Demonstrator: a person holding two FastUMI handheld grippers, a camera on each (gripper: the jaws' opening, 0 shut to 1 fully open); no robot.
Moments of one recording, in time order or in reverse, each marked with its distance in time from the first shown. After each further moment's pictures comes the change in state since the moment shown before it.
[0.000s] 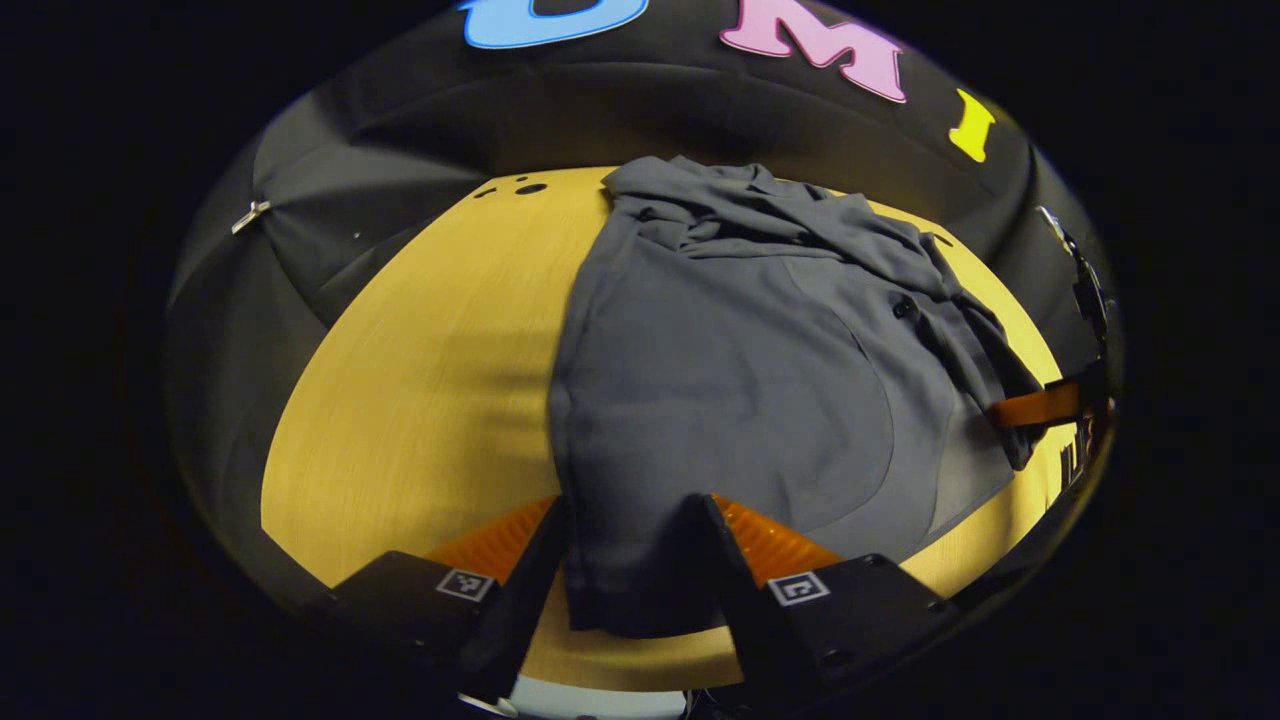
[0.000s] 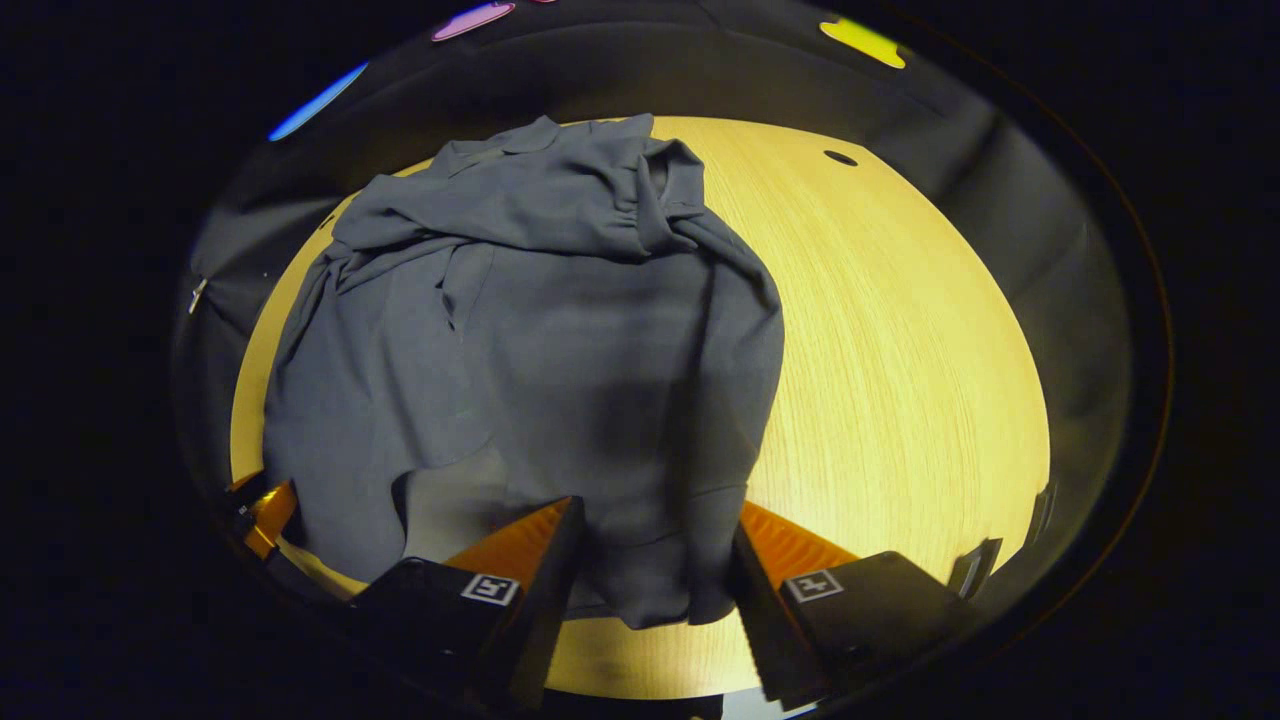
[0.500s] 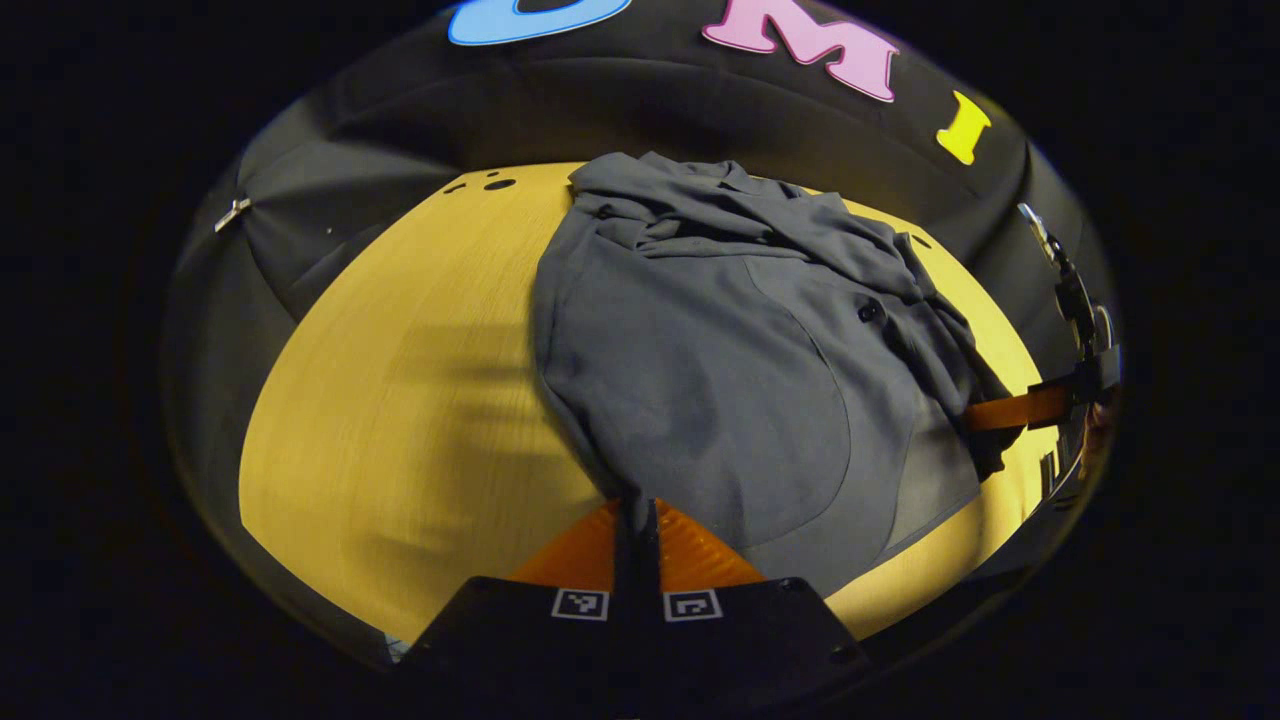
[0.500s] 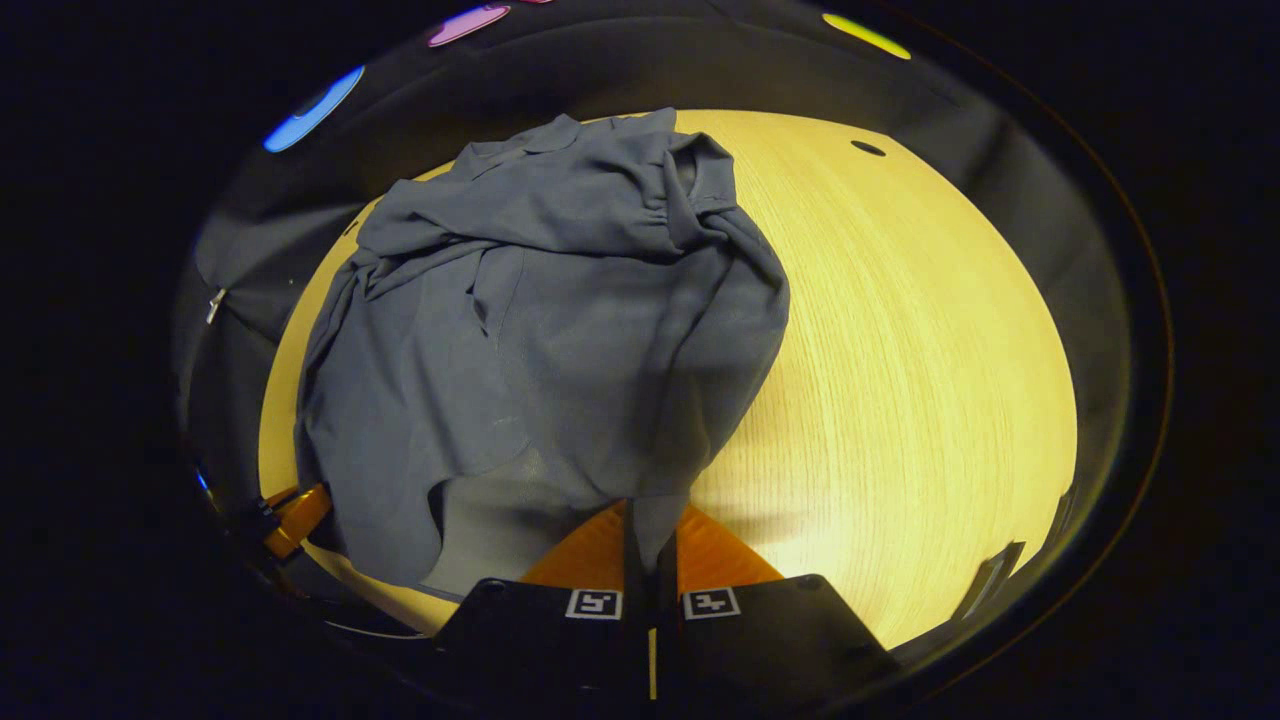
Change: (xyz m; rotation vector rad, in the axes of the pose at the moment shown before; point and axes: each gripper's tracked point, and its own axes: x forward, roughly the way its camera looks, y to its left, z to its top) left arm 0.003 -0.025 0.008 -0.065 0.026 -0.075; right arm 0.001 0.014 0.002 0.025 0.036 0.136
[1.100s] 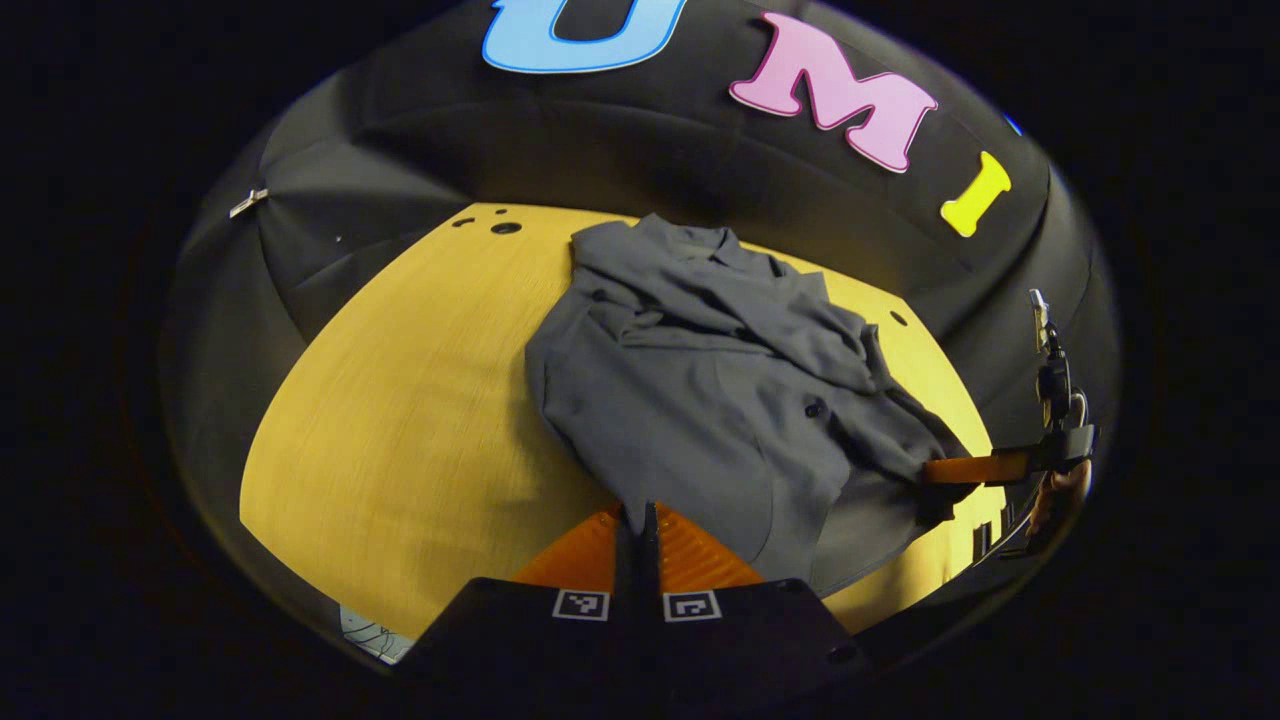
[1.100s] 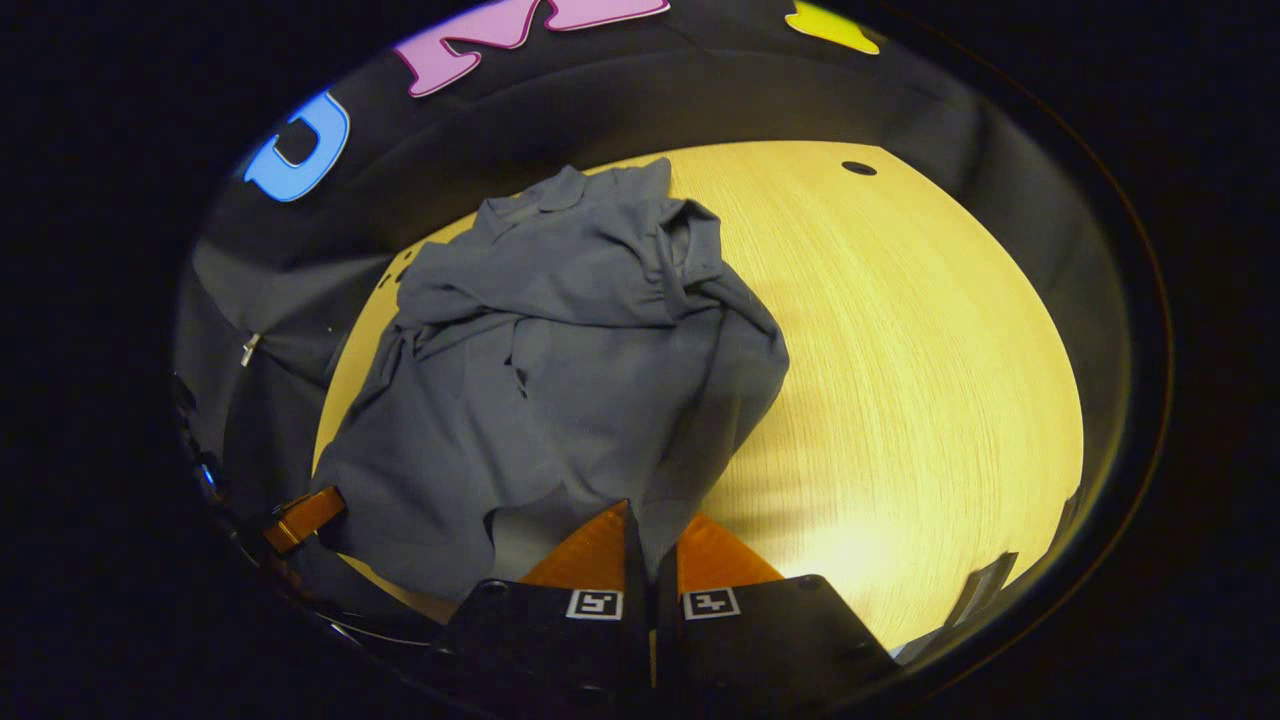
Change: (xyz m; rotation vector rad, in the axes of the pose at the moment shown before) left arm -0.056 -0.028 0.077 -0.081 -0.128 -0.081; right arm -0.046 0.004 0.048 0.063 -0.123 0.101
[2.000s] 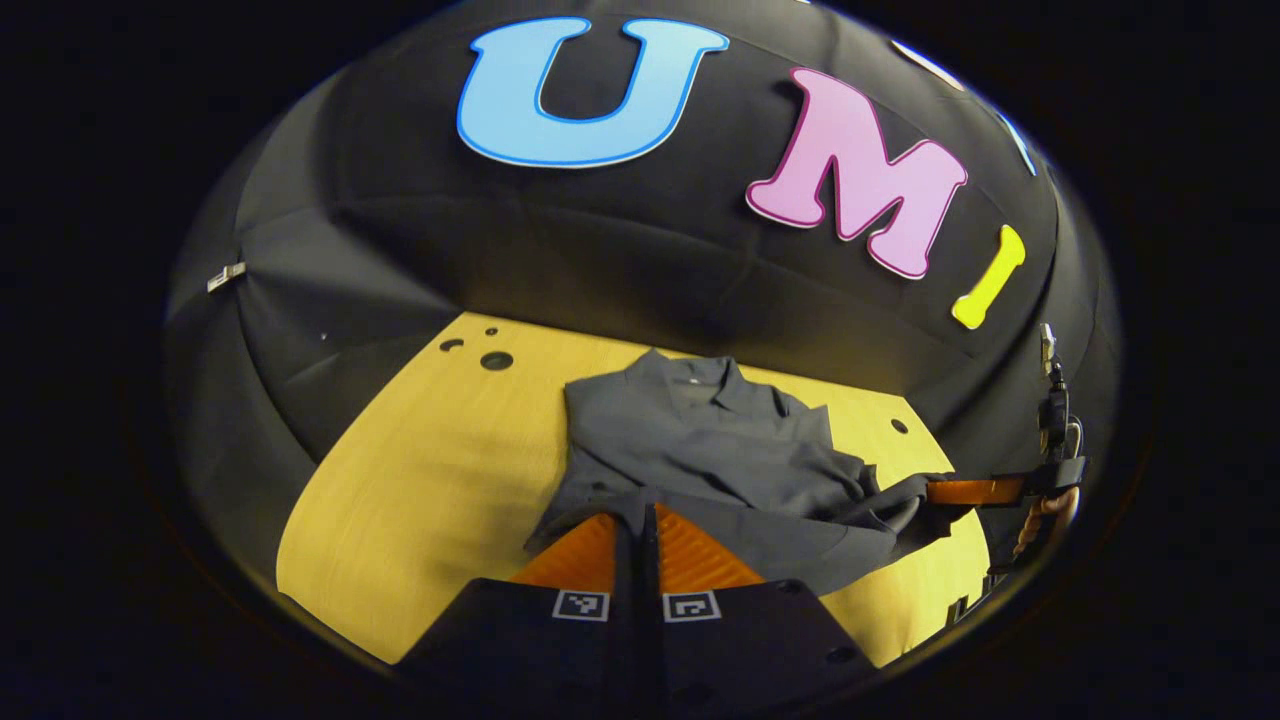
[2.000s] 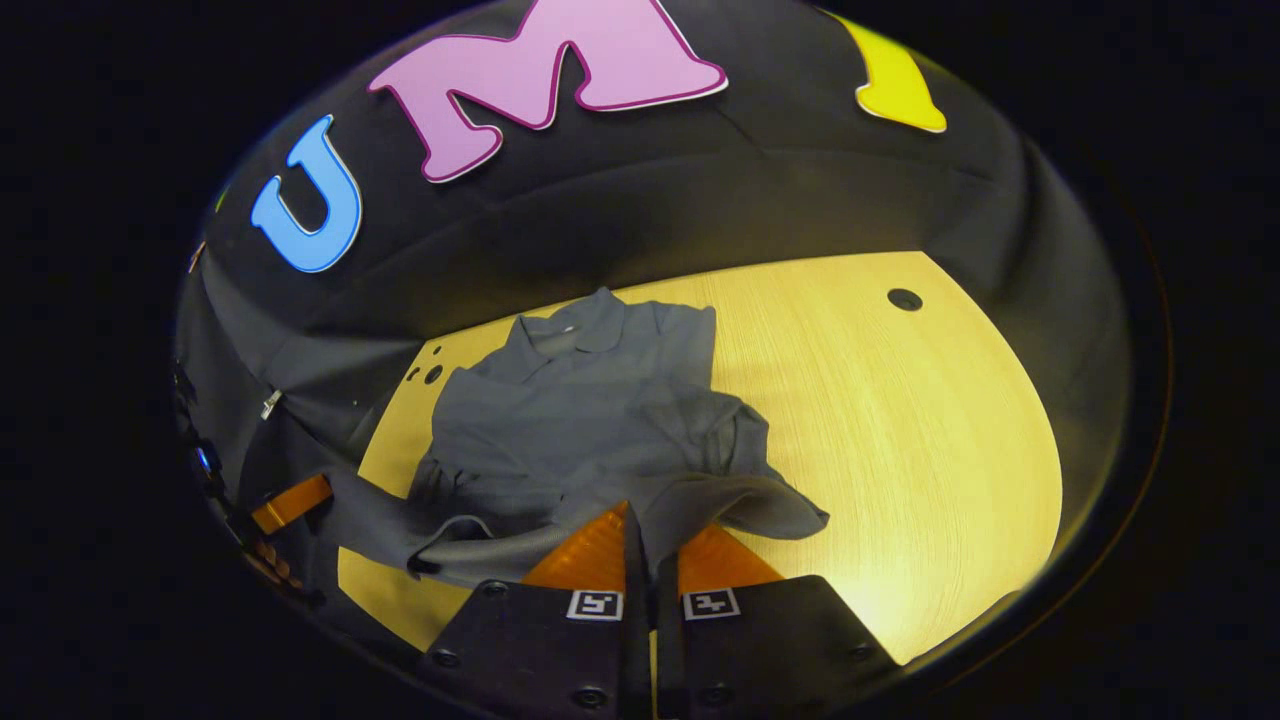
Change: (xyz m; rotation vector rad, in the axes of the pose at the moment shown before) left arm 0.027 0.016 0.173 0.015 -0.250 -0.004; right arm 0.009 0.037 0.167 -0.049 -0.224 0.057
